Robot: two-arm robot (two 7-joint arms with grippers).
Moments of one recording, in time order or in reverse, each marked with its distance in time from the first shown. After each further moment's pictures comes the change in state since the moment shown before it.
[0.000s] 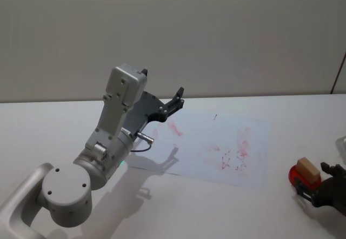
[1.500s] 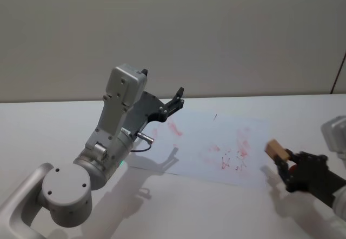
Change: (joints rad) left arm 0.000 0.000 0.000 0.000 0.000 0.000 0.000; right arm 0.045 -0.047 -0.027 -0.033 0.011 -0.064 0.104
